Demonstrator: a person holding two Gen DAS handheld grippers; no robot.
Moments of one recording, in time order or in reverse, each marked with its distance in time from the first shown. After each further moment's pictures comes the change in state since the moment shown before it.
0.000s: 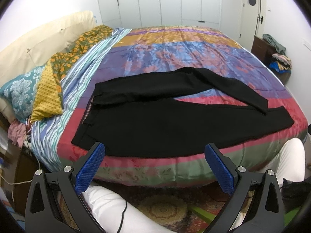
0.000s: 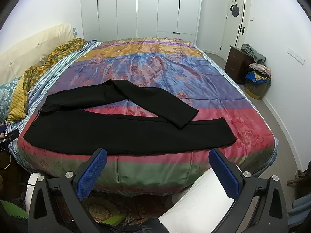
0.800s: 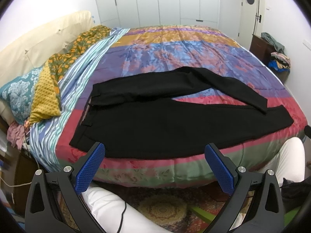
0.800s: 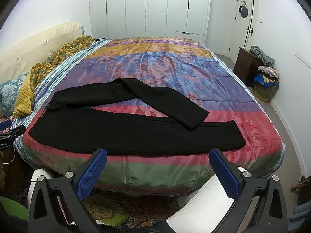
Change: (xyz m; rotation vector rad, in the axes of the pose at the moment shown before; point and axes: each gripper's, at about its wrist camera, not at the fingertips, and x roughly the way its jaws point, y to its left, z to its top) left arm 0.003 -0.005 0.003 0.011 0.008 -0.006; right arm 0.010 0.014 0.002 -0.036 -0.001 0.057
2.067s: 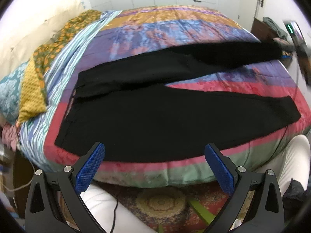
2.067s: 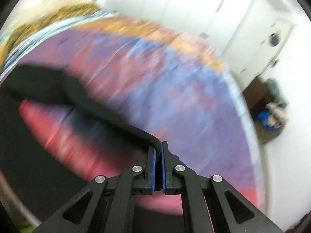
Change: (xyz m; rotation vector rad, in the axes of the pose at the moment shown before) left arm 0.070 -0.028 0.026 0.039 0.148 -0.017; right arm 0.255 -0.147 0.218 -0.306 0.012 -0.170
